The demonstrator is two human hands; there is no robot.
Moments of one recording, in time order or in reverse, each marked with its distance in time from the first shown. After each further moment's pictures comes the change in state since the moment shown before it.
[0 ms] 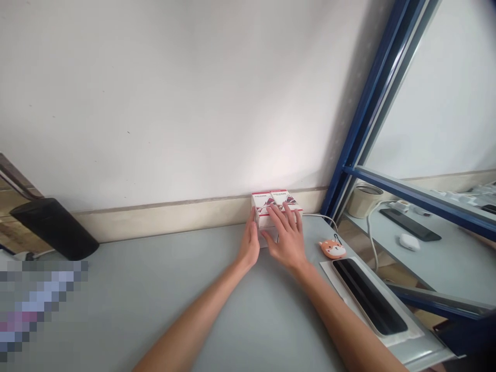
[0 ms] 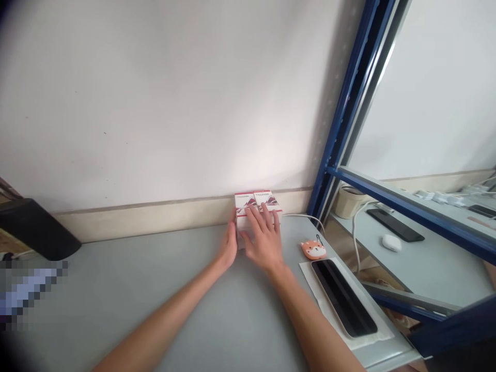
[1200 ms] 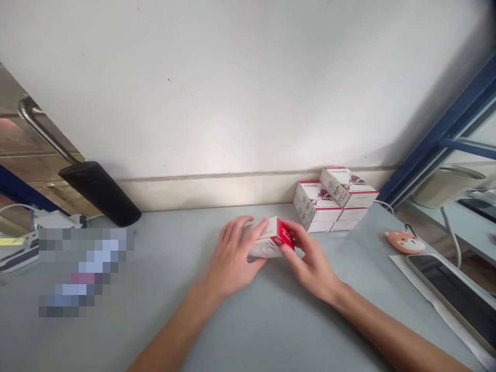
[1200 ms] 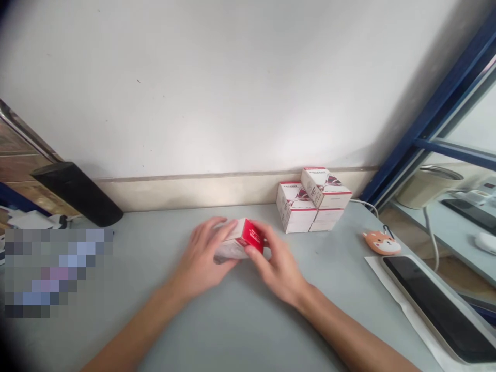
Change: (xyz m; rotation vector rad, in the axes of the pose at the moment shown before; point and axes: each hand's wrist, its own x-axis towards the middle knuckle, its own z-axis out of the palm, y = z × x) left_hand -0.098 0.040 -0.172 0.926 -0.071 0.413; right_hand -0.030 -0.117 0.020 0.869 -0.355 0.317
